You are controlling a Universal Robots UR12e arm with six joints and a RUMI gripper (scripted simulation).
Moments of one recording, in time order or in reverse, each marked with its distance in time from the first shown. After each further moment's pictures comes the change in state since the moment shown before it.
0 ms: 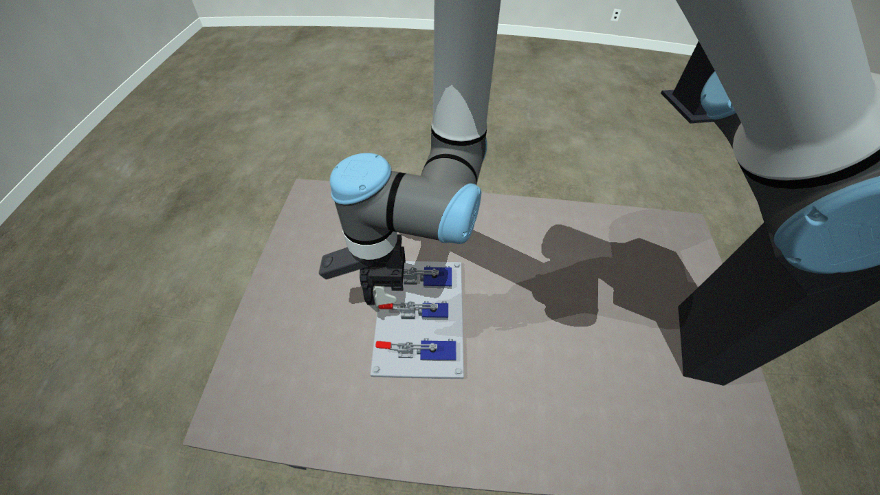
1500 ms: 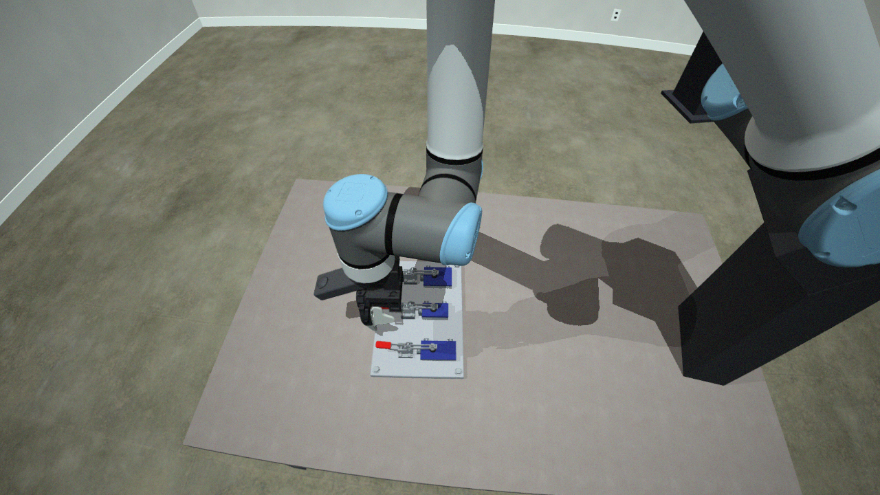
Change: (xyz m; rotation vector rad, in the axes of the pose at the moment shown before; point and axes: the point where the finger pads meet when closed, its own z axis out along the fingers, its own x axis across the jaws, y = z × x) arm -0.045 0.000 0.001 -0.001 0.003 0.001
